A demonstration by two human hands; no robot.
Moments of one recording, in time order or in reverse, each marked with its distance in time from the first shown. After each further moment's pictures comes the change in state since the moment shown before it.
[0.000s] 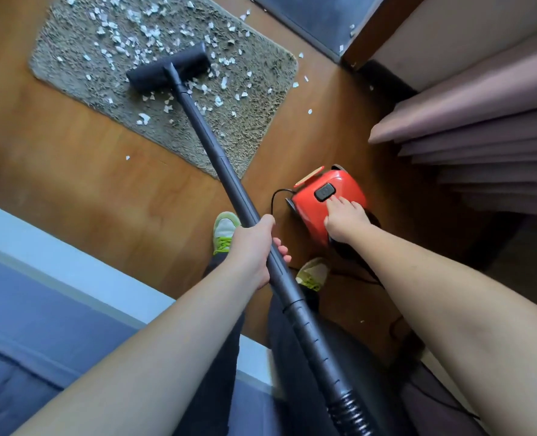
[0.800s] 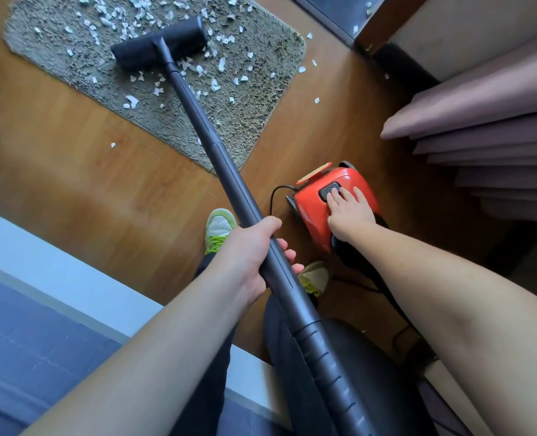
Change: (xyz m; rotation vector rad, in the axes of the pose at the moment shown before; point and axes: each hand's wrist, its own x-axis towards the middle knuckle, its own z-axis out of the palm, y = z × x) left_hand 0.025 -0.001 0.007 -0.040 -0.089 -0.035; right_hand 0.068 0.023 0.038 -0.399 0.051 -0.097
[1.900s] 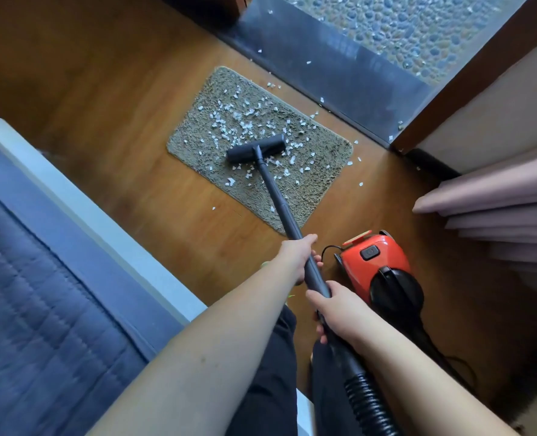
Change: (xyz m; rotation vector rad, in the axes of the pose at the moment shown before) left_hand -0.051 0.053 -0.004 0.123 0.091 0.169; right_hand -0.290 -0.093 -0.216 1.585 -0.230 0.022
